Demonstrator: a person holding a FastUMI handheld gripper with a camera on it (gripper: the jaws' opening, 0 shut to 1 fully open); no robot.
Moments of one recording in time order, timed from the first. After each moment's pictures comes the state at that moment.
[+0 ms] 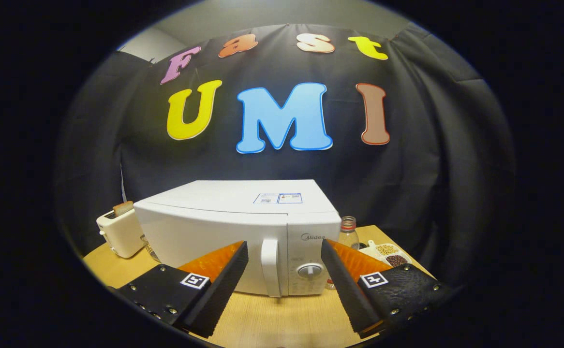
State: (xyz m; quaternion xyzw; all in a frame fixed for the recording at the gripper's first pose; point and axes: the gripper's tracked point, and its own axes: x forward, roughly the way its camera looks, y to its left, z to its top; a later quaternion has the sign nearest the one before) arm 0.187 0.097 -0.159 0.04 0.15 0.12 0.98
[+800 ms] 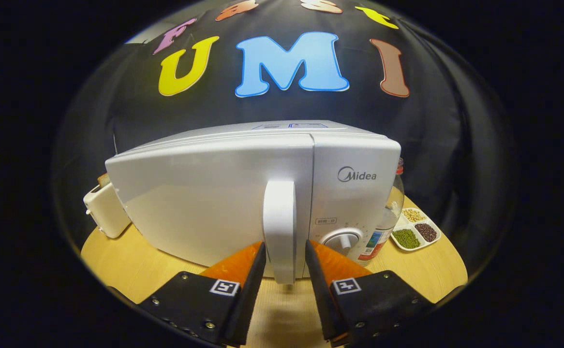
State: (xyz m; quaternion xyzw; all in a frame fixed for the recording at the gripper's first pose) arm 0.219 0.130 -0.257 0.03 0.27 0.12 0.96
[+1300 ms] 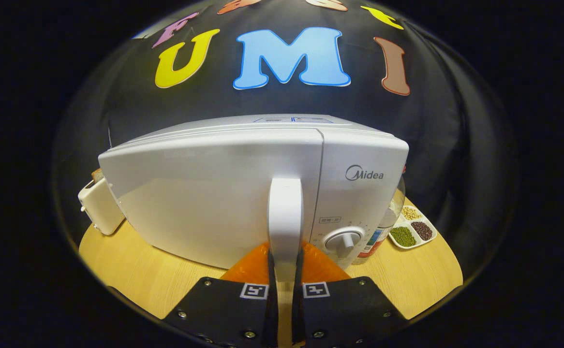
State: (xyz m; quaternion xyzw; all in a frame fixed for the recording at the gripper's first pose) arm 0.217 0.133 -0.260 0.02 0.28 0.12 0.95
